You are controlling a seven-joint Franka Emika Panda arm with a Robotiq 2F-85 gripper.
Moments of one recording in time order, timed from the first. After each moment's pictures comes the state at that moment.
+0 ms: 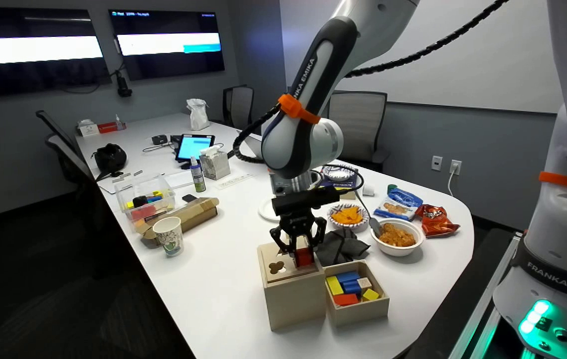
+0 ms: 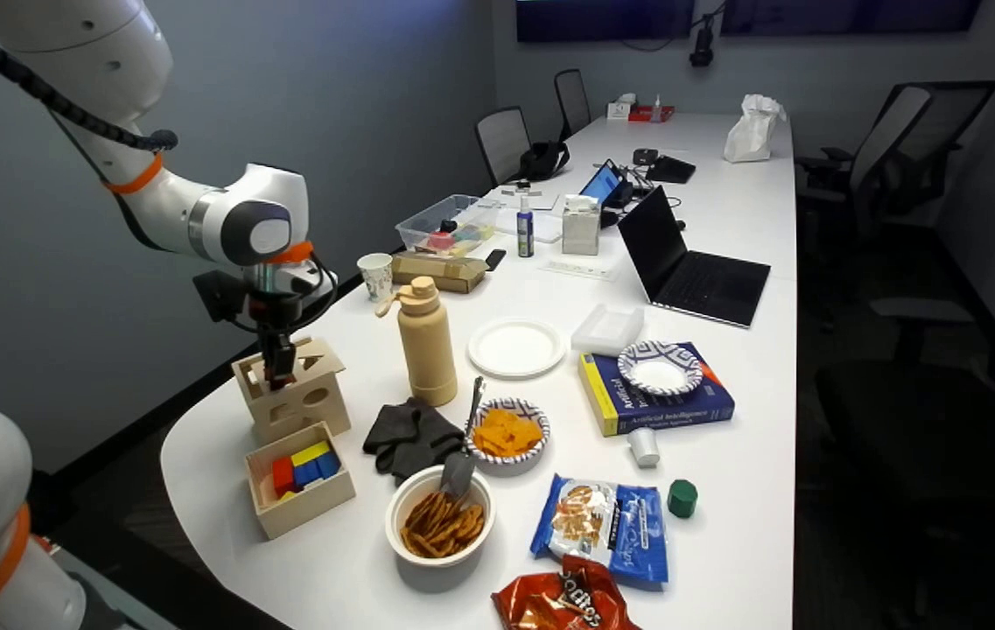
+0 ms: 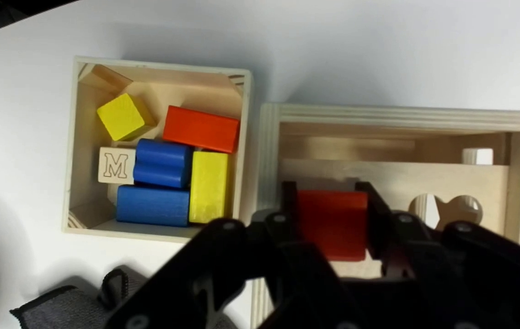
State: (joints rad) arm 0.26 0.31 0.15 -2.38 0.23 2.47 0.65
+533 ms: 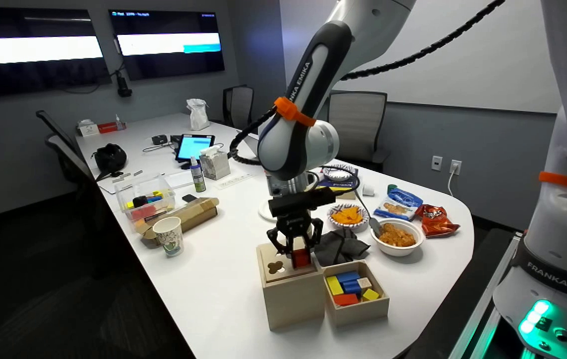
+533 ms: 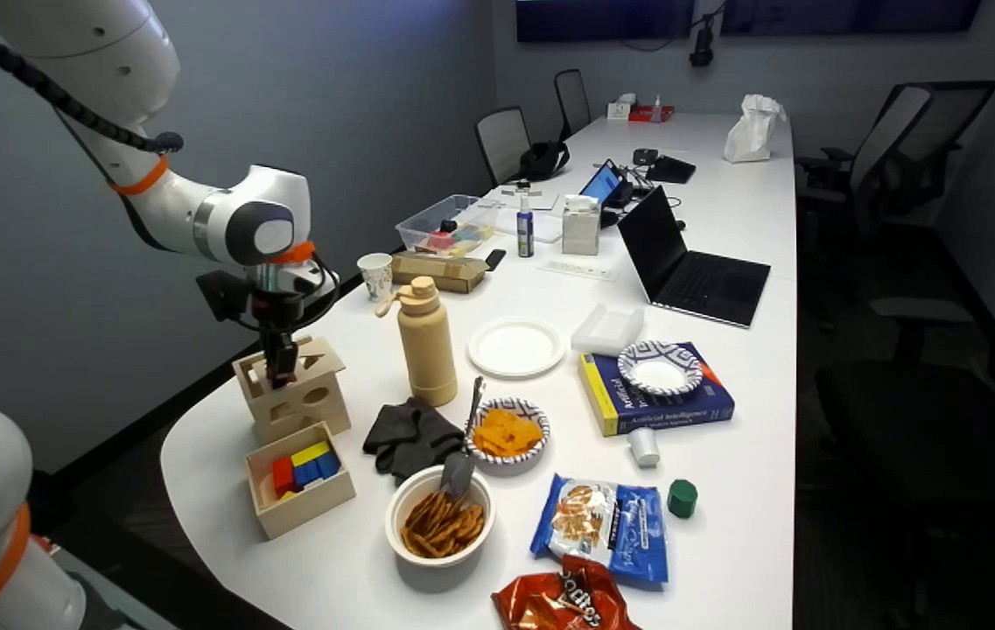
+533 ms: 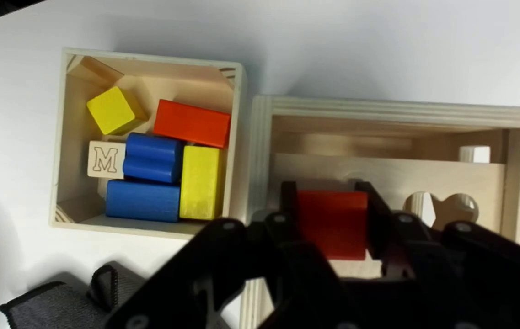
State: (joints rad) arm 0.26 0.34 0.15 -2.35 0.23 2.46 0.65
